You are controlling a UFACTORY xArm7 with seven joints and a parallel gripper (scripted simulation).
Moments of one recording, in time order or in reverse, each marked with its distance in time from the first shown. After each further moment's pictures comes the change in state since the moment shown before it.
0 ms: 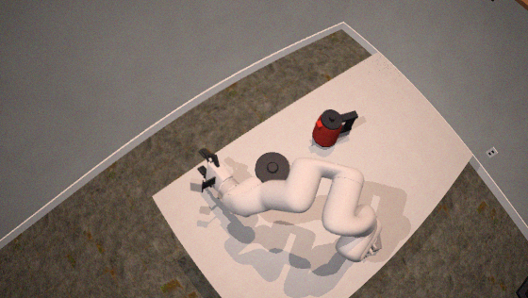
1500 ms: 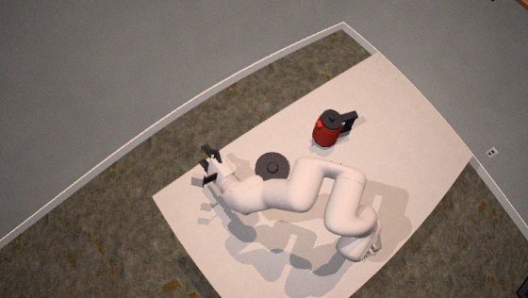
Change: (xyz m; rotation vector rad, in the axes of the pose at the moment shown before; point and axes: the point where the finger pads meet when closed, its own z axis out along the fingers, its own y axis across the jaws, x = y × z) arm -0.012 0.018 0.002 -0.039 -0.043 0.025
